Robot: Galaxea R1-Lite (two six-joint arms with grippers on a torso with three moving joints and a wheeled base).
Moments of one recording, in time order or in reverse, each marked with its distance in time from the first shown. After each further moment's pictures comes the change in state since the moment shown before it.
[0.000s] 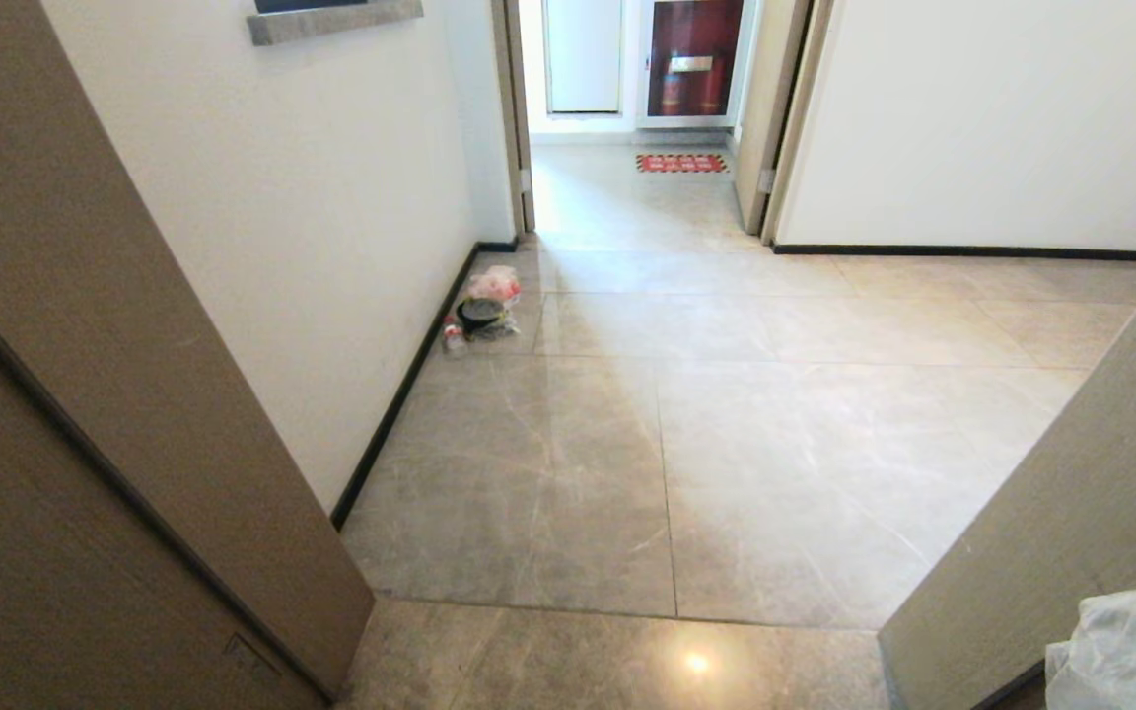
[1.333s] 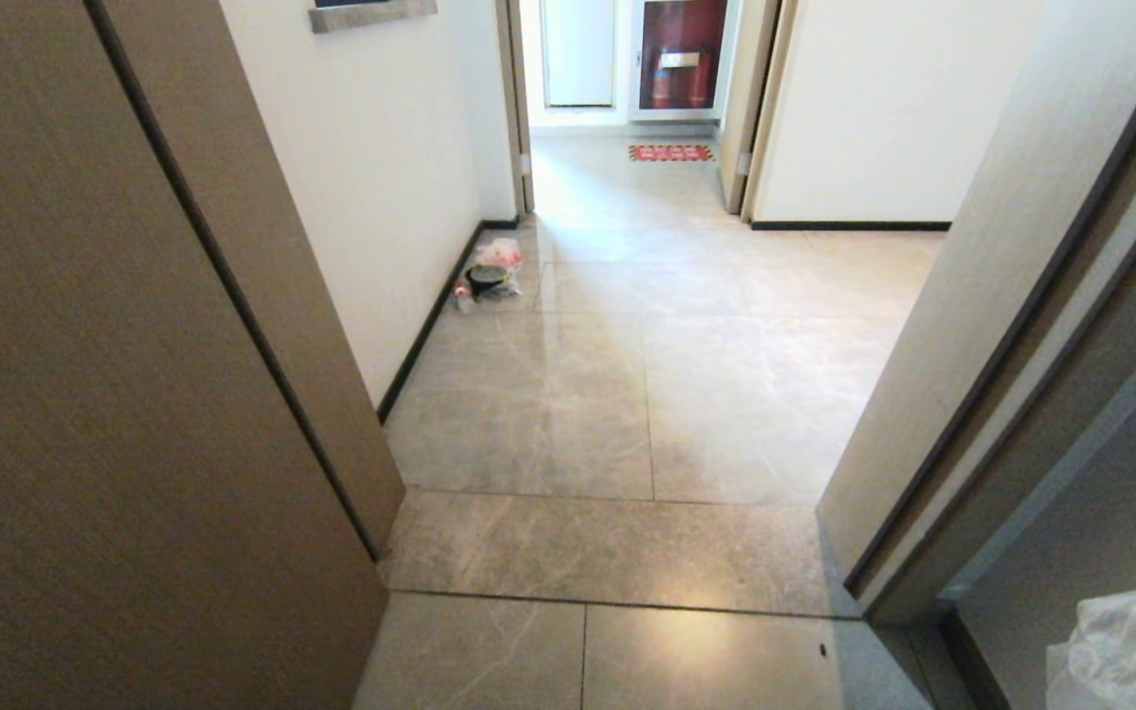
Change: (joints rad) left arm 0.000 0.000 0.000 0.000 0.000 0.000; right arm 0.000 0.000 0.000 0.000 0.000 0.000
